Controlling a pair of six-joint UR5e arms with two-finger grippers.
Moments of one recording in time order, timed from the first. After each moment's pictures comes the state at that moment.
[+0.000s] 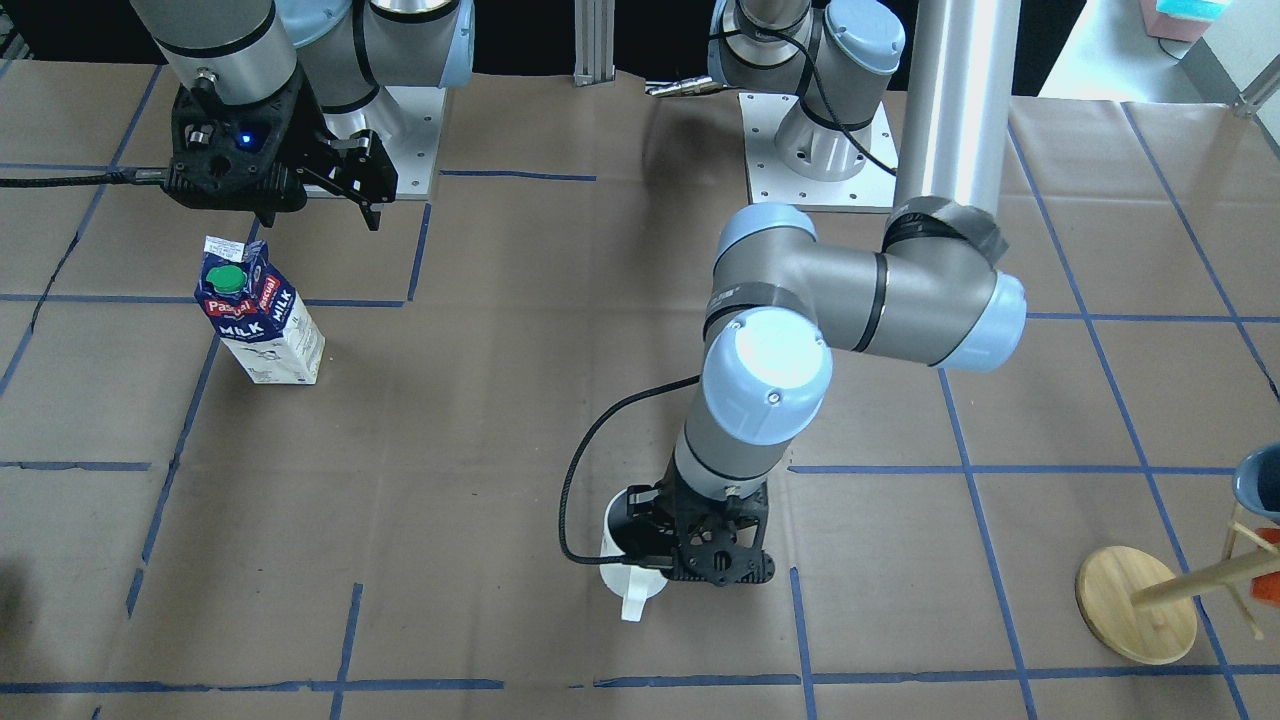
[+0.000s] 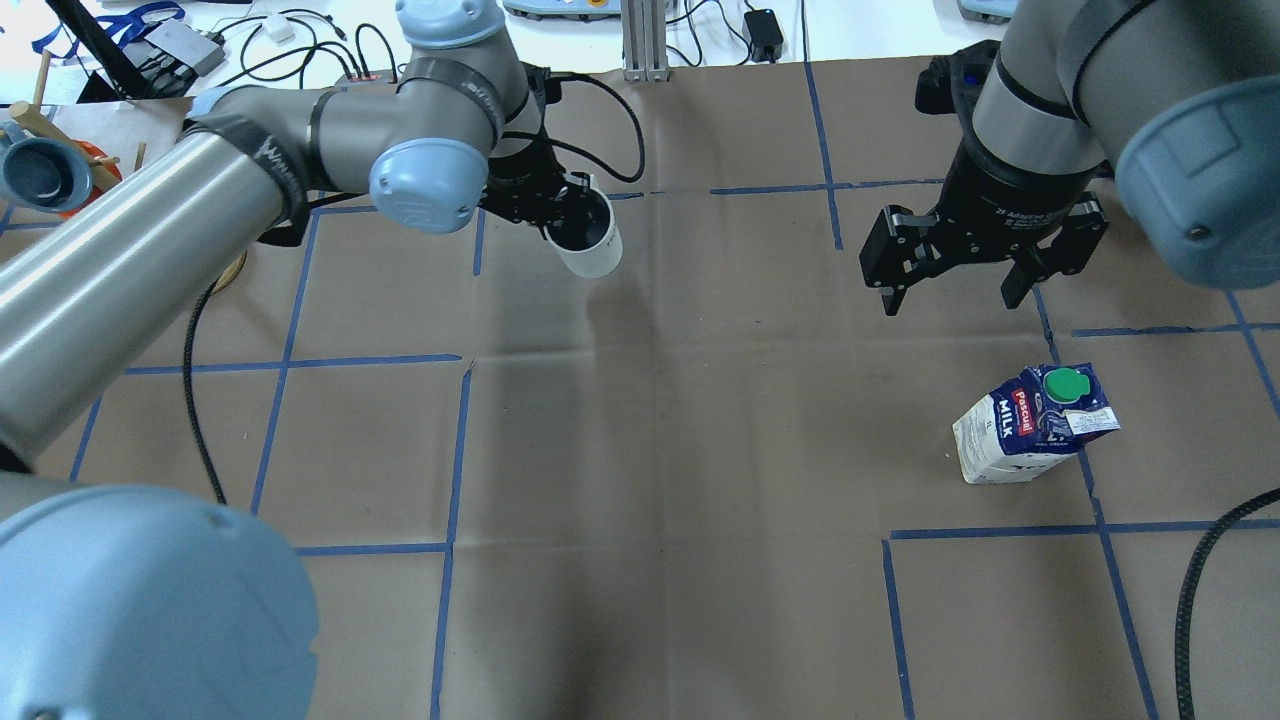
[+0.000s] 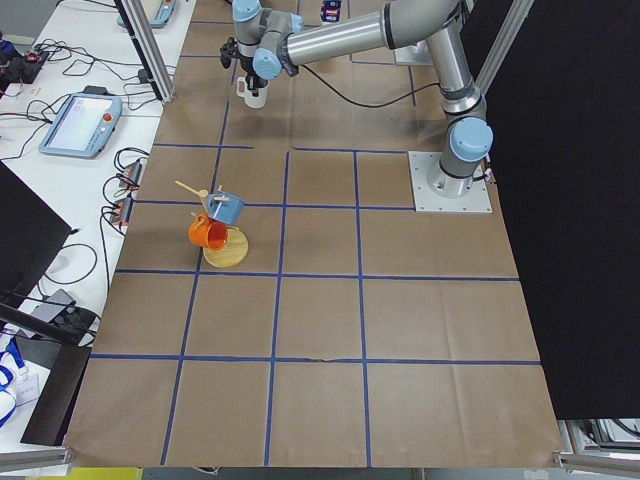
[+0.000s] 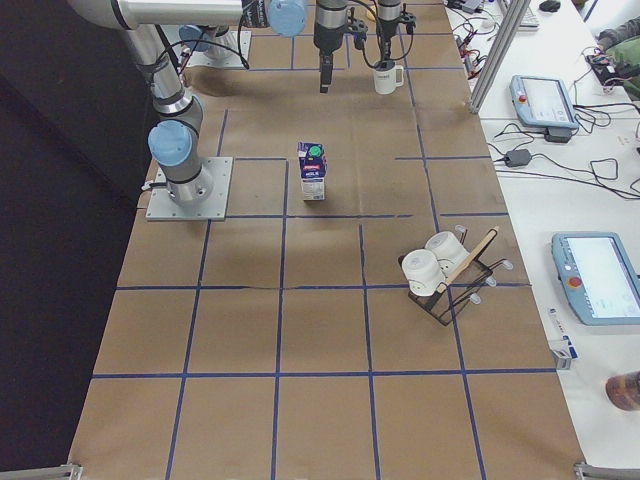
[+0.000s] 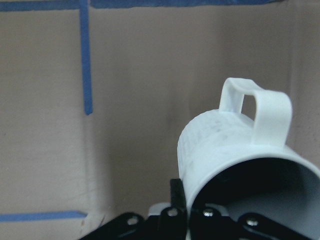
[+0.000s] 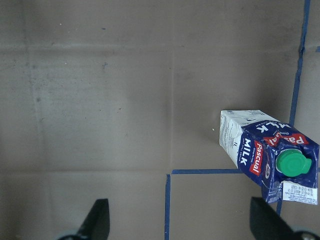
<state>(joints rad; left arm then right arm) -1.78 -2.18 -1.34 -1.12 1.51 -0.18 1.60 -1.64 1.67 -1.52 -1.59 0.02</state>
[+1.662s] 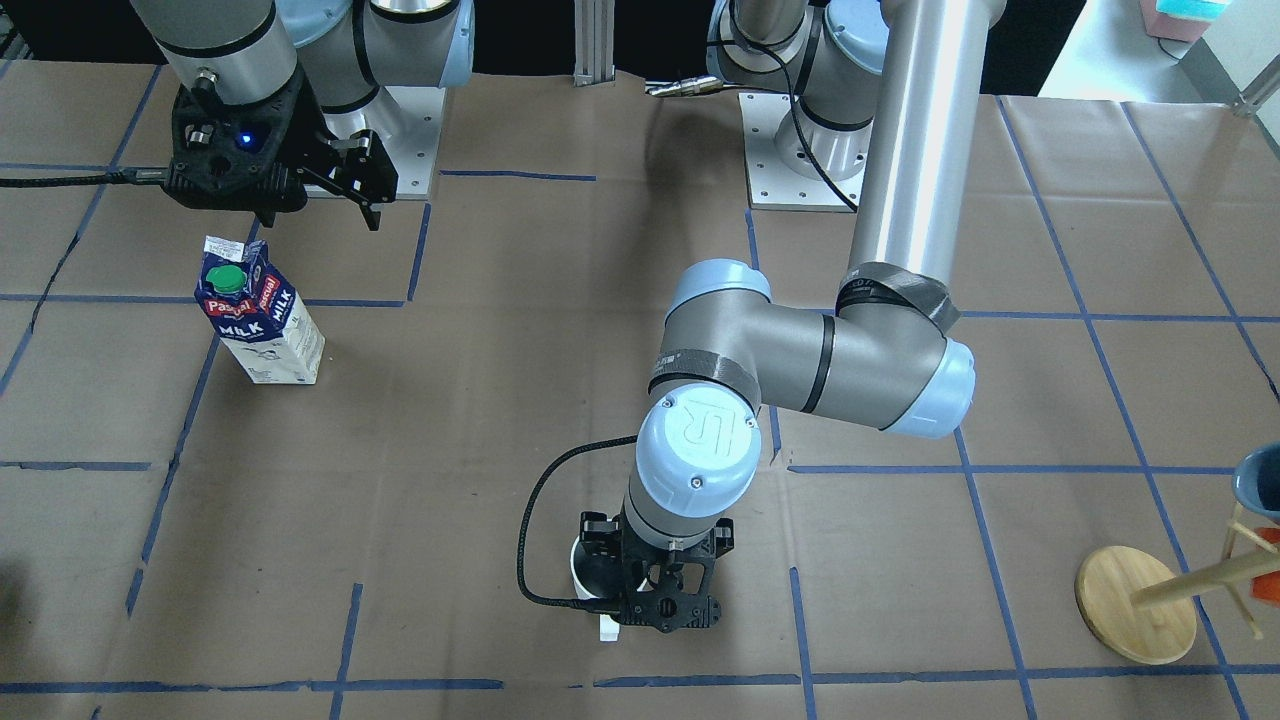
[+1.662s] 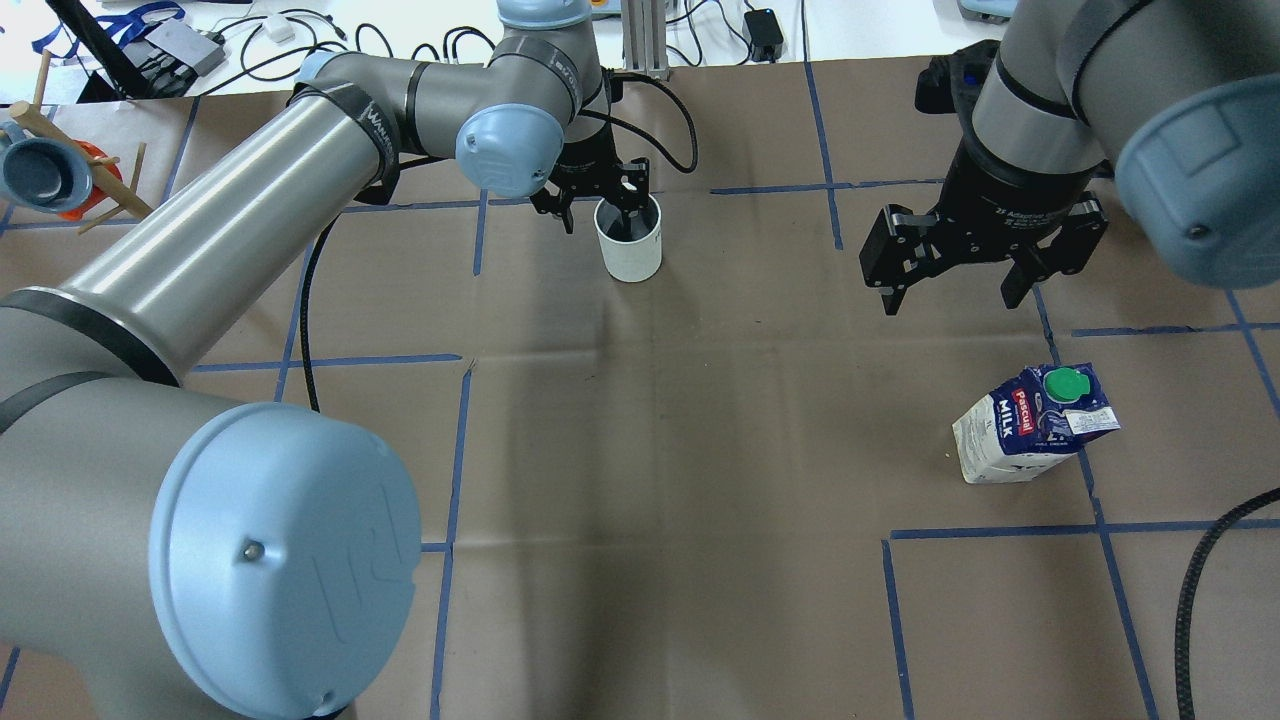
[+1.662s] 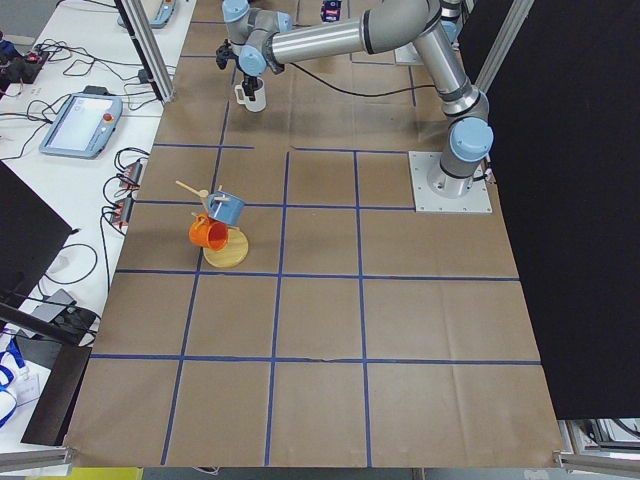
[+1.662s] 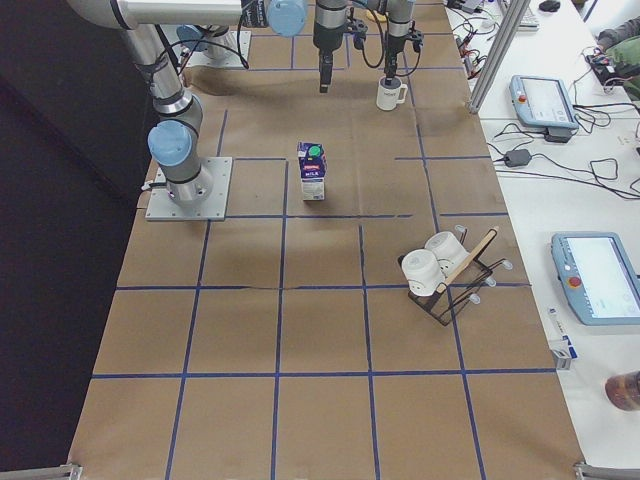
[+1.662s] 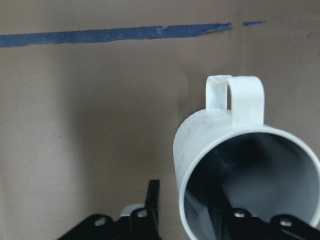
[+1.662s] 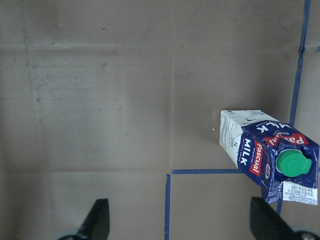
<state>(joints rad) -1.80 -2.25 -1.25 -1.23 1.52 -0.19 1.60 -1.64 1.67 -1.52 -1.59 0.02</state>
